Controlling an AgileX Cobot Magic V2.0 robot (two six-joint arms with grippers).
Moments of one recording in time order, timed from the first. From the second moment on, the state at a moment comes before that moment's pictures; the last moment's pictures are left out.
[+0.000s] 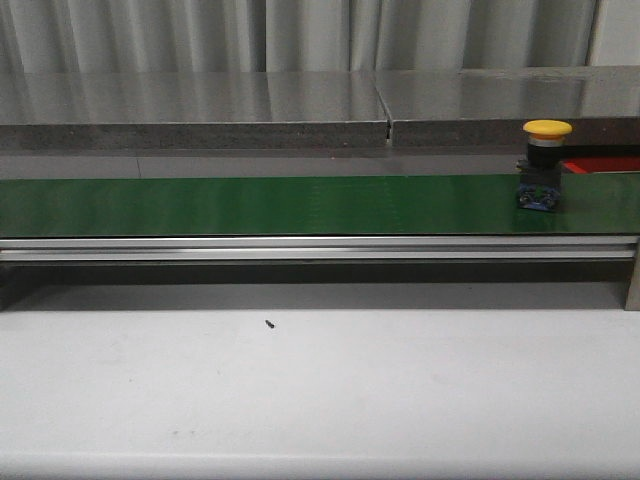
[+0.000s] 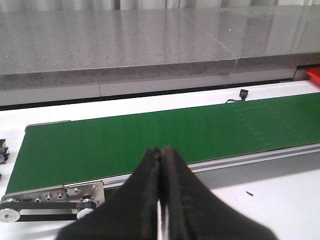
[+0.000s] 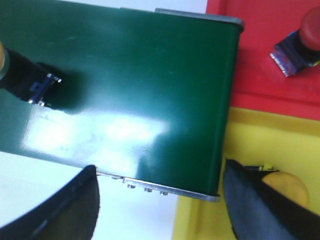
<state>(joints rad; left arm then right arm) -0.09 0.40 -0.43 -0.61 0.37 0.56 -0.31 1.59 -1.23 0.37 0.83 -0.57</state>
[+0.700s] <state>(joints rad) -0.09 0.40 -0.43 -0.61 0.37 0.56 -0.15 1.63 -1.21 0.37 0.65 -0.61</state>
